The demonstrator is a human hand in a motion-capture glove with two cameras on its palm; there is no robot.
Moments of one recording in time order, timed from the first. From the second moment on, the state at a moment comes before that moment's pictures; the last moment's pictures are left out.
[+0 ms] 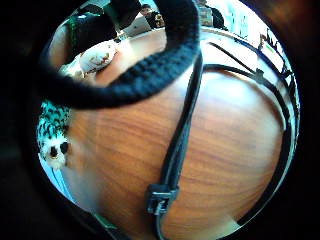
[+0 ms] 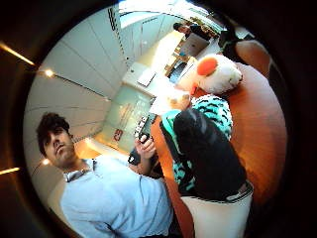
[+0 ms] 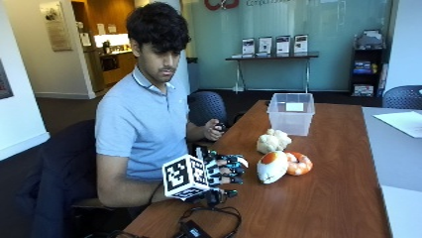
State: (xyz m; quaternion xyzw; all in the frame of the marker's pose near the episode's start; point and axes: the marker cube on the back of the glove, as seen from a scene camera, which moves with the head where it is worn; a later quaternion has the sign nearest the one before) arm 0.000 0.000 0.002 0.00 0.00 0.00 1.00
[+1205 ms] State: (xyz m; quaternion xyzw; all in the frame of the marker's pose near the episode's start) arm -0.219 -0.155 0.076 -0.15 0.08 -0.12 0.98
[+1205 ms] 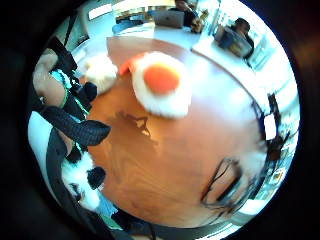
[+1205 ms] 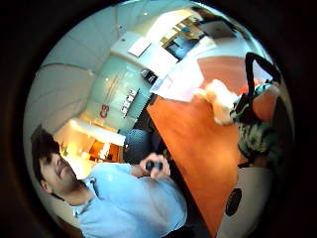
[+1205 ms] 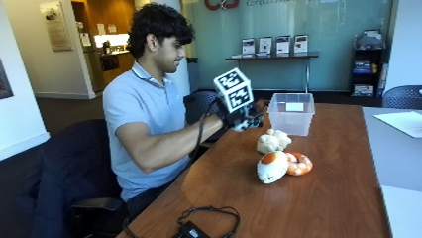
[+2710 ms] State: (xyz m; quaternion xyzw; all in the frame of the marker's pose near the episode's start) arm -0.071 -0.172 0.076 -0.35 0.27 0.09 0.89
